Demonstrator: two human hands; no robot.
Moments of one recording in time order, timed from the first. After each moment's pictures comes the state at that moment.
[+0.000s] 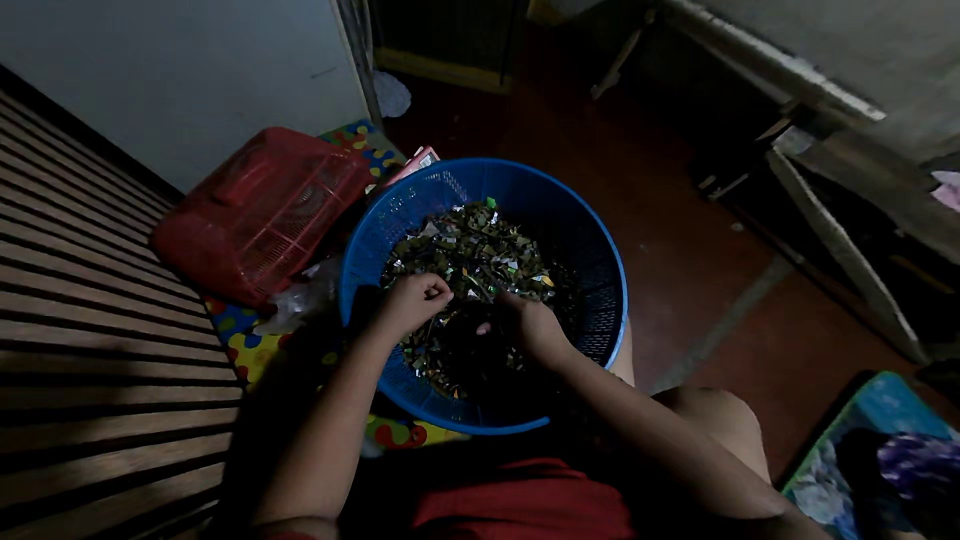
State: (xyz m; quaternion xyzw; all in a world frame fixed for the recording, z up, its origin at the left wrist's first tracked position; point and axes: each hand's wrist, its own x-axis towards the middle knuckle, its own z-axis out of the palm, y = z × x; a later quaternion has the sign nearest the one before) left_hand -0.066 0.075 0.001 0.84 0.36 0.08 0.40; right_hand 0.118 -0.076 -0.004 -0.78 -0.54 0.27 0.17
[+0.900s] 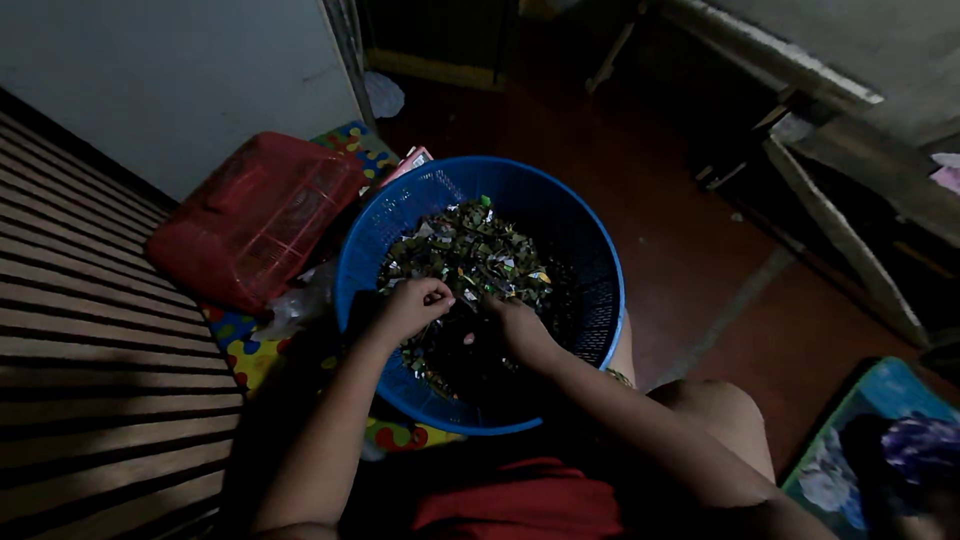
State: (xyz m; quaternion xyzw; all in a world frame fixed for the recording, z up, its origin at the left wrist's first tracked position) left_hand -0.063 0.070 0.002 0.83 0.33 0.07 0.43; right_hand 0.106 -0.073 -0.006 -0.75 -0.57 0.29 0.15
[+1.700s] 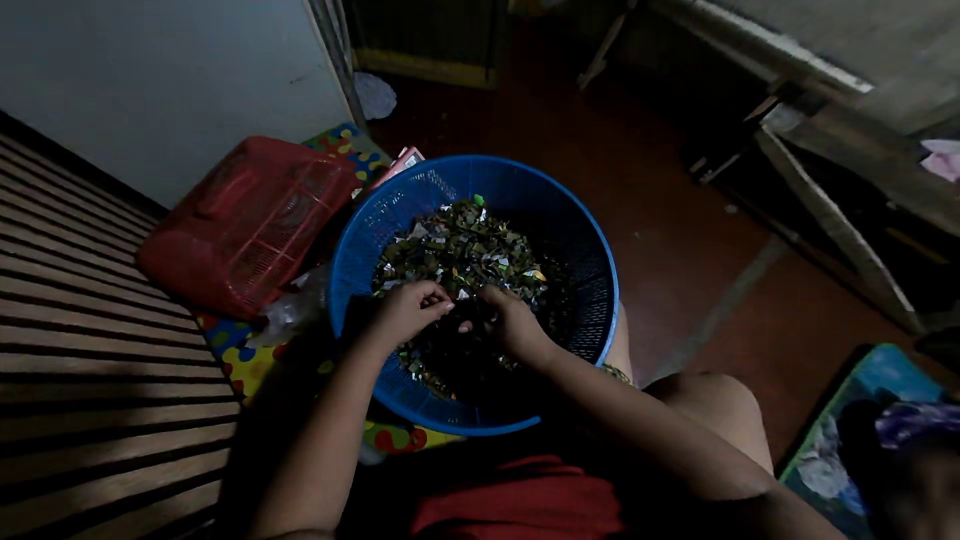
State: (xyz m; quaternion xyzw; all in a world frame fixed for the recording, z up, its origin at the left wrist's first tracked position) left_hand -0.063 0.070 -0.005 0.84 0.30 0.08 0.44; right_hand 0.107 -0.073 -0.008 -0.72 -0.54 0.29 0.31
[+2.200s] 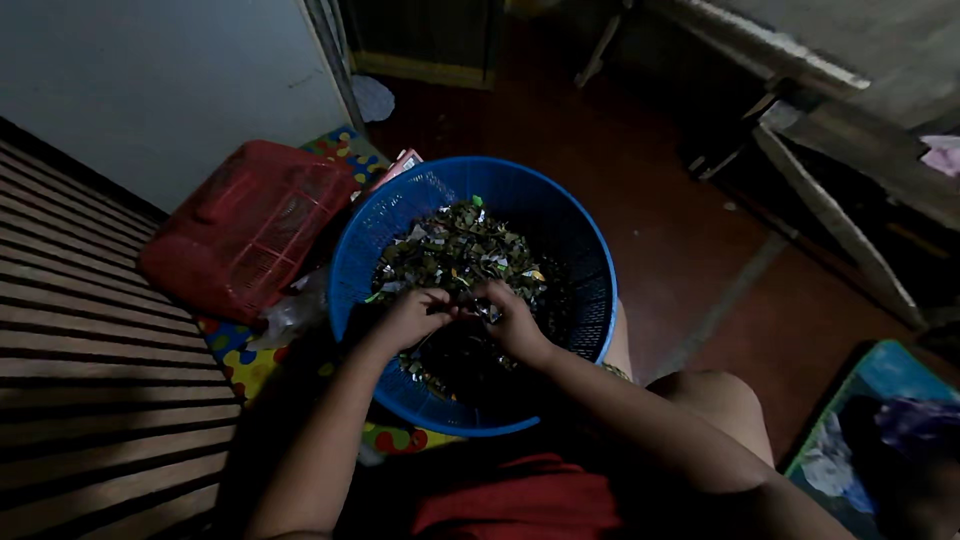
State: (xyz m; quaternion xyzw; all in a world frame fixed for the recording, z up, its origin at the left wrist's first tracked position) left_hand -0.062 0.064 0.001 0.83 0.26 0.05 0.49; right_hand 0.105 -0.070 -0.030 -0.62 -0.58 0.22 0.49
